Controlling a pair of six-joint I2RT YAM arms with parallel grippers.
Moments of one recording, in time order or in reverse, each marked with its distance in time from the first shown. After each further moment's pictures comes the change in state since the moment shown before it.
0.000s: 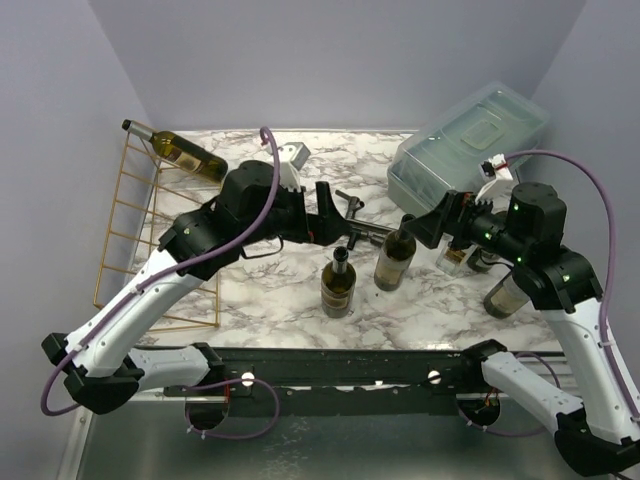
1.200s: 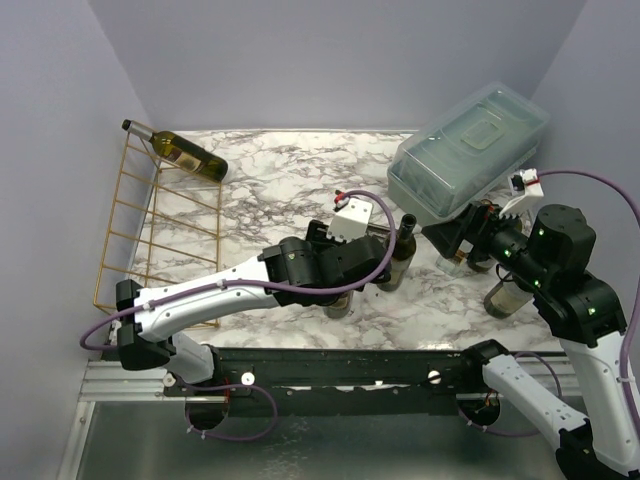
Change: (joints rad) left arm -0.558 0.297 0.143 -0.387 -0.826 -0.172; right arm 0.010 -0.123 0.016 -0.073 0.138 0.010
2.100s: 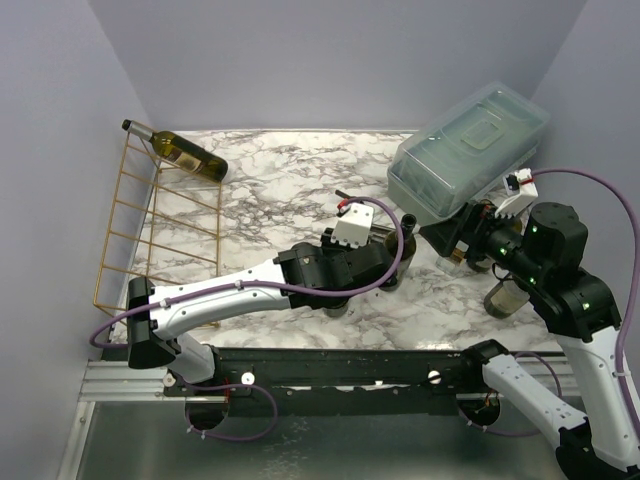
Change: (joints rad) left arm 0.009 0.047 -0.084 0.059 -0.058 -0.042; right arm 0.000 0.013 -0.020 0.002 0.000 0.025
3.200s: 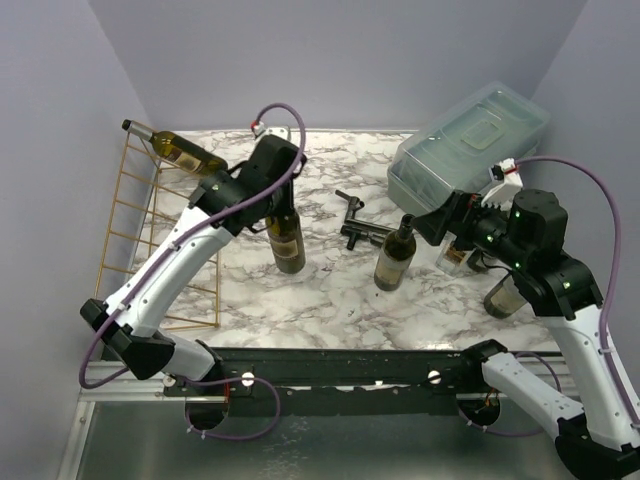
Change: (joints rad) left arm 0.562 -0.096 0.133 -0.012 0.351 0.289; right arm 0.000 0.060 -0.034 0.073 -0.002 0.000
